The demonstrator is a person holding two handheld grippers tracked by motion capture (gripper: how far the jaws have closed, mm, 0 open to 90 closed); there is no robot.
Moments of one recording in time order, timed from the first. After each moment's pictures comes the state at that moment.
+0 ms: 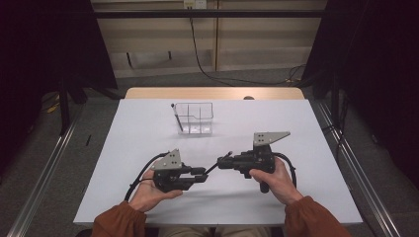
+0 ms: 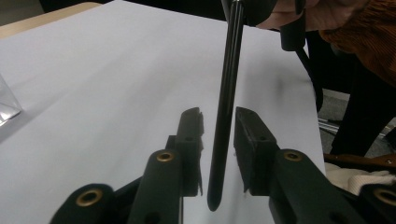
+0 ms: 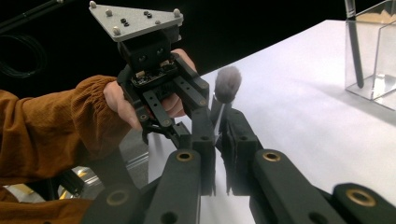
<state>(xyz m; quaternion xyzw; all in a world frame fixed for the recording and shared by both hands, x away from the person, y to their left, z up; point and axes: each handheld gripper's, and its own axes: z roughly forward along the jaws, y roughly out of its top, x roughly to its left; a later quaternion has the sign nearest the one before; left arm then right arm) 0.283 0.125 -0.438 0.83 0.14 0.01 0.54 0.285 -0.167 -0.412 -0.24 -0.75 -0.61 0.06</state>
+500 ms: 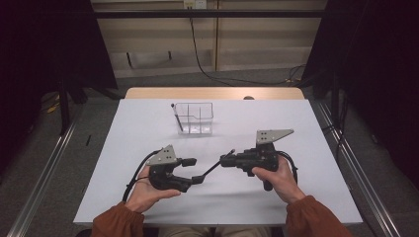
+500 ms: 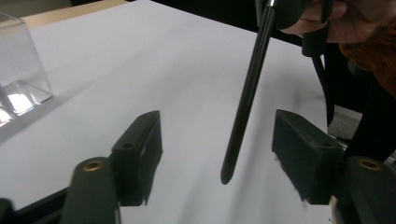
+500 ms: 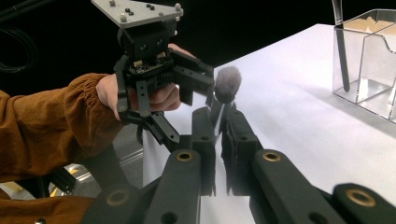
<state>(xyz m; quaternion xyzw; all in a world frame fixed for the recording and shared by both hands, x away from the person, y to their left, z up) 0.285 0.135 -0.429 0.82 0.19 0.01 0.54 0.285 -0.173 -0.402 -0.24 -0.76 -0.60 0.04</state>
